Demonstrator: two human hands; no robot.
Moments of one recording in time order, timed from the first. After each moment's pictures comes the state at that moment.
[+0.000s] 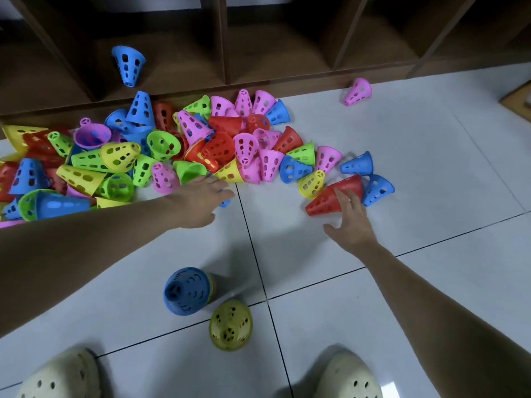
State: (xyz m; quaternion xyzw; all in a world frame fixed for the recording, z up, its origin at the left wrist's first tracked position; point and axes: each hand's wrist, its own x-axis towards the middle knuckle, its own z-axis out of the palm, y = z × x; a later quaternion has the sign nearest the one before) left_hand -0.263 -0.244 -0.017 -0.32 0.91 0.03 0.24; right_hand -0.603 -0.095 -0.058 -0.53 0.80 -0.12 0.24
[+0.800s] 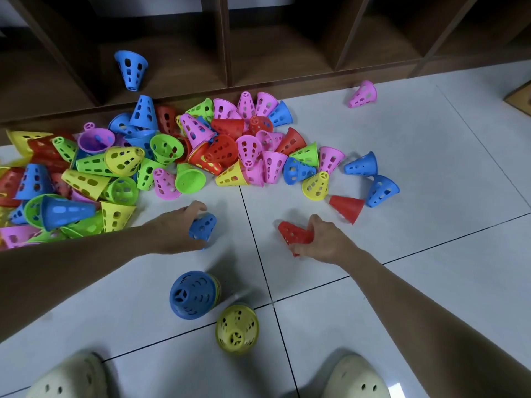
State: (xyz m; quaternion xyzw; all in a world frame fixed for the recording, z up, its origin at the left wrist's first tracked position) left_hand -0.196 -0.212 -0.041 -0.50 0.78 0.34 0.15; right_hand -0.535 -0.100 -0.035 -0.50 0.77 0.01 0.39
